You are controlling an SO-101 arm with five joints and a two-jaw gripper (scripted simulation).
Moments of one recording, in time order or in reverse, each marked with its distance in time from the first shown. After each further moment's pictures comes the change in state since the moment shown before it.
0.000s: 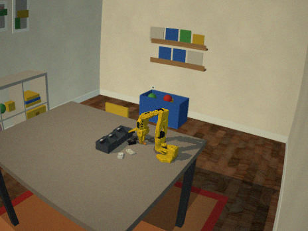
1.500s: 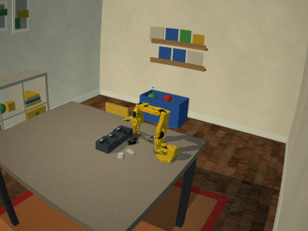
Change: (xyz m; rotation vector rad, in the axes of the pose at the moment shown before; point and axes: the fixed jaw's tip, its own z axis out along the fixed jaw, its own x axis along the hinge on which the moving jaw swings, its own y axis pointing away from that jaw) arm -0.032 0.019 -0.066 0.018 -0.114 -0.016
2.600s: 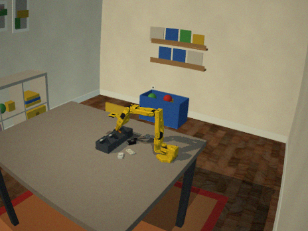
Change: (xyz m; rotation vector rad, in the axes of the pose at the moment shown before) arm -0.090 0.048 0.002 -0.035 -0.349 -0.031
